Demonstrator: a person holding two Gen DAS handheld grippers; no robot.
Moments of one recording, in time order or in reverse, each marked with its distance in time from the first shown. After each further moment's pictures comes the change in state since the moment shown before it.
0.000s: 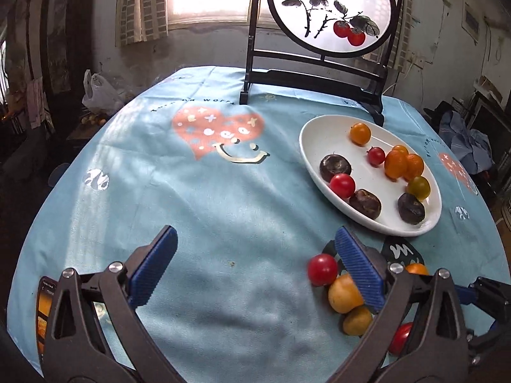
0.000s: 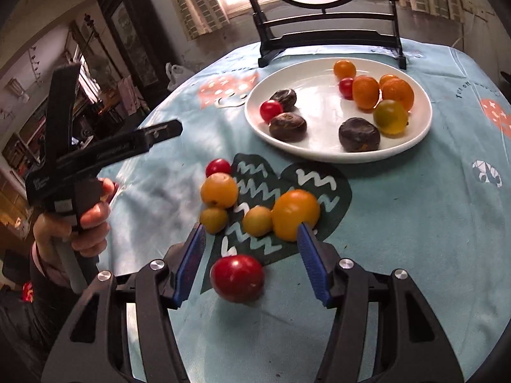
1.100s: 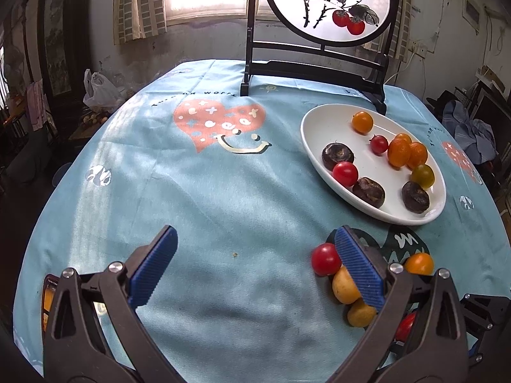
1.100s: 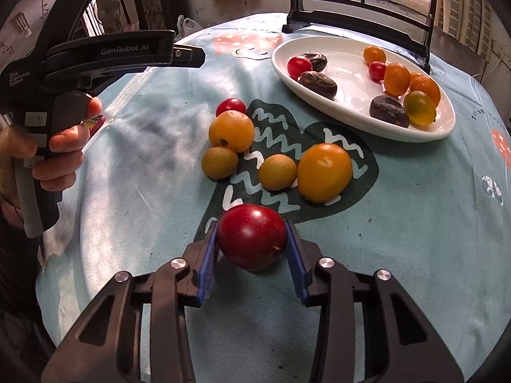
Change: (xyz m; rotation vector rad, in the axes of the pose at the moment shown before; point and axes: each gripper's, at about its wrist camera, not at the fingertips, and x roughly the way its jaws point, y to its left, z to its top) left arm 0.003 -0.004 -0.004 0.028 0.042 0.019; right arm 0.029 0.023 -0.025 -0.171 0.122 -0.086
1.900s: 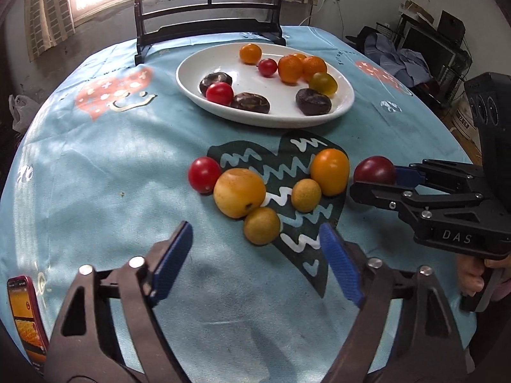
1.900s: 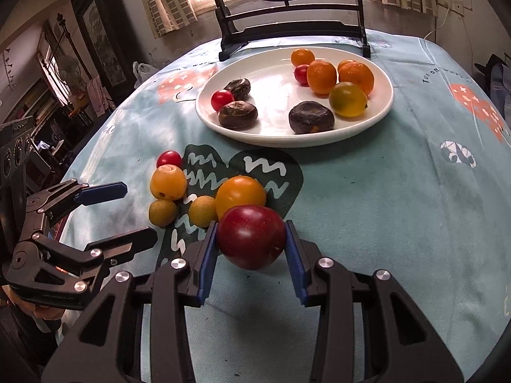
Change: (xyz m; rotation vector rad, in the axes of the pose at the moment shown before) left arm -0.007 -0.064 -0.061 0.266 0.167 -0.289; right arm -0.021 -0.054 0.005 0.247 -0.100 -0.045
